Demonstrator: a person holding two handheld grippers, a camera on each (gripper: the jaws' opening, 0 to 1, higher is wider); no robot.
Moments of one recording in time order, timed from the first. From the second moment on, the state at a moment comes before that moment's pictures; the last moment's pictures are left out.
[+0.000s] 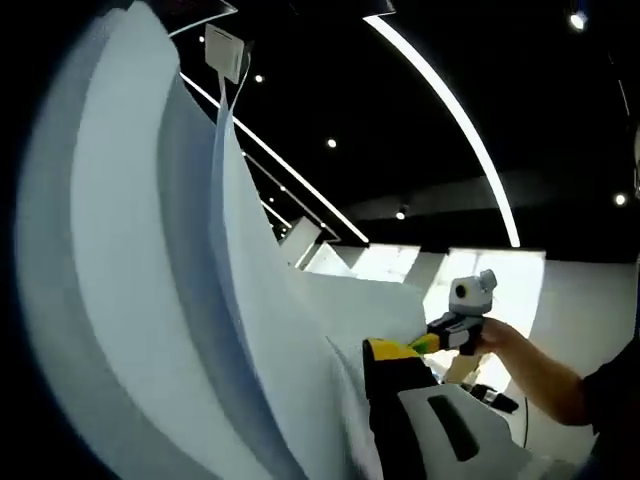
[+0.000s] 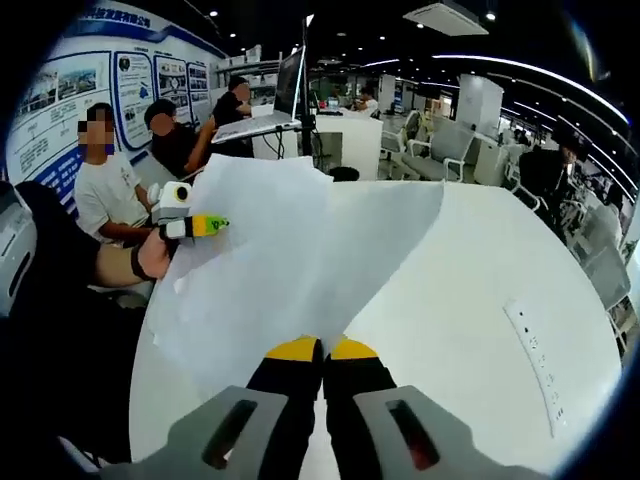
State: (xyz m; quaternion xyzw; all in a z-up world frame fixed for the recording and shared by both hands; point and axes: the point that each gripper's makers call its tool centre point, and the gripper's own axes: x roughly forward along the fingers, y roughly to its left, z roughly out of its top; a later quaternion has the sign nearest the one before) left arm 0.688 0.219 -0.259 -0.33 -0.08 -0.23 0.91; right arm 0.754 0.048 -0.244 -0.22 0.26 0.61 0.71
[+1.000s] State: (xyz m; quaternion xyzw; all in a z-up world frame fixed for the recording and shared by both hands) left arm 0.686 0.214 -0.255 -0.33 -0.08 -0.24 0.91; right arm 0.719 0.097 -0.241 -0.21 0.22 0.70 0.65
